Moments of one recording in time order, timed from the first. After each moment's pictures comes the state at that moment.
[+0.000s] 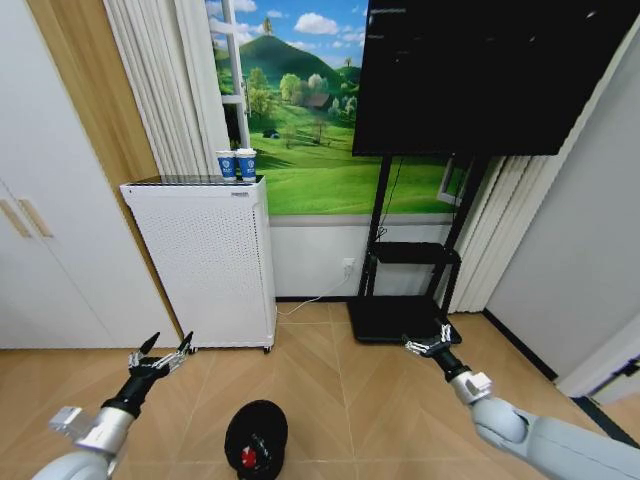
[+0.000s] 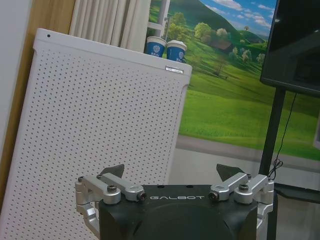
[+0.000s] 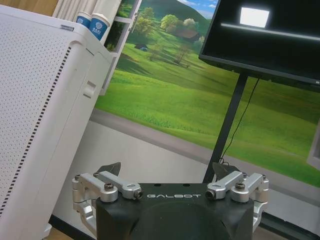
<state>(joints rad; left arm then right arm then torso) 1.78 -0.80 -0.80 -2.07 -0.97 -0.26 0.03 -0.72 0.34 -0.58 1.60 0.62 0.72 0.49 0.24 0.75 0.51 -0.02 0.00</state>
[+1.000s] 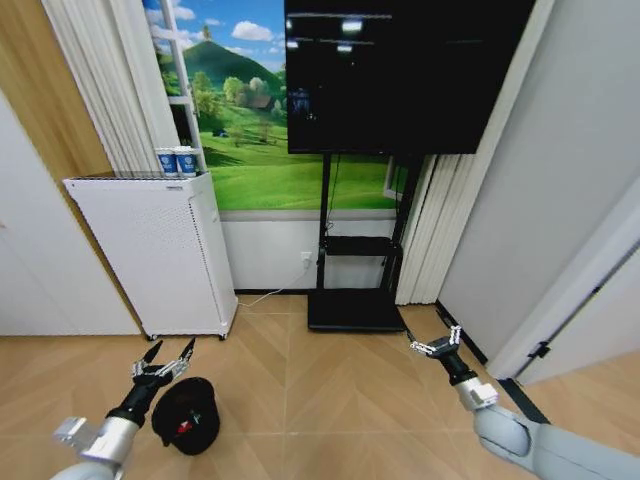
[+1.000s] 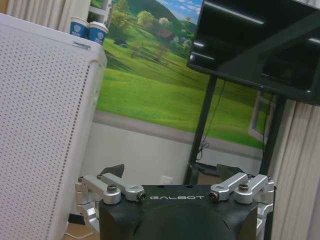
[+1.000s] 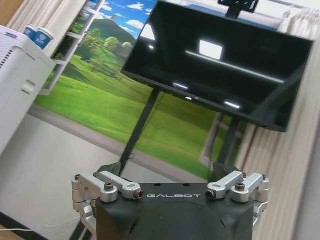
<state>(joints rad) 1.79 -0.84 -0.76 -2.07 -0.97 -0.28 0.03 -0.82 0.34 -0.53 1.64 0.38 0.74 0.78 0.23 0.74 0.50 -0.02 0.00</state>
